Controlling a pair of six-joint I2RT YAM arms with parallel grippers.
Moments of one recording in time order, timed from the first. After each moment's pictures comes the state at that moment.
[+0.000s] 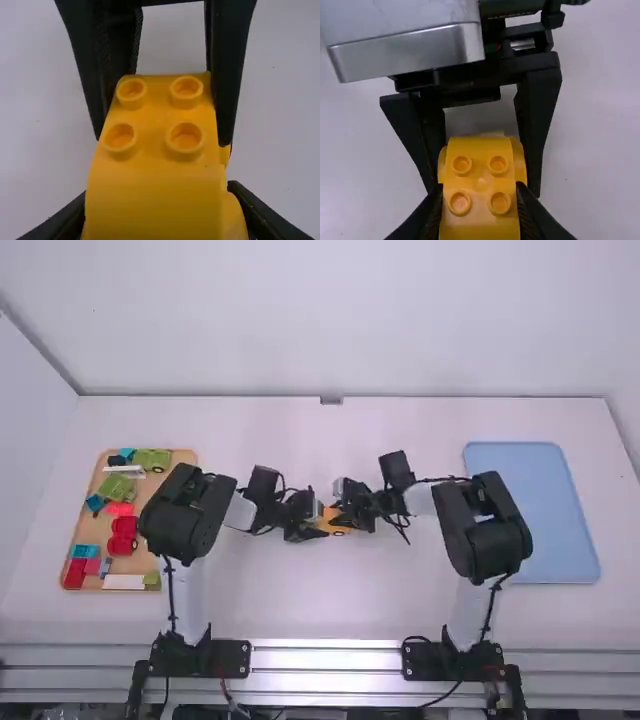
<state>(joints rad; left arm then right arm) -0.26 2.09 0.78 0.38 0.96 0.93 0.32 2.00 0.91 -0.08 -0.97 -0.99</state>
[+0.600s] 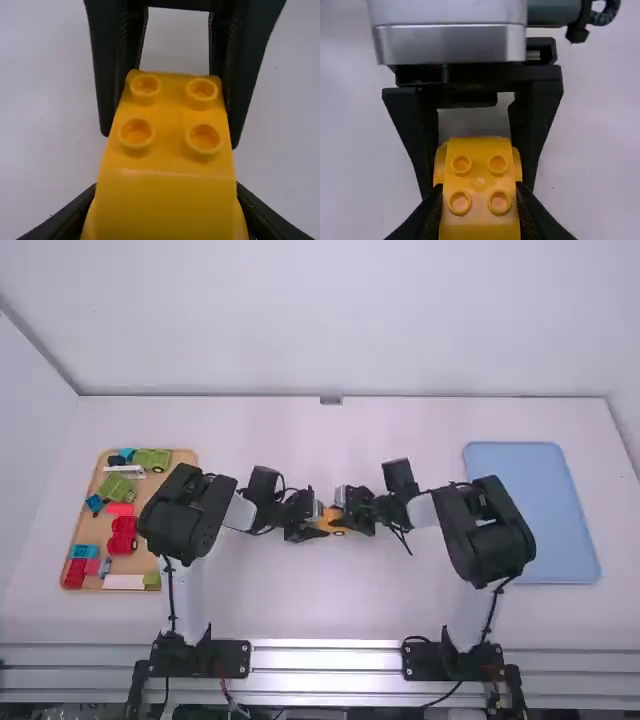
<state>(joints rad) -0.26 2.09 0.78 0.38 0.95 0.91 0.32 1.98 0.78 0.17 -0.96 -1.00</state>
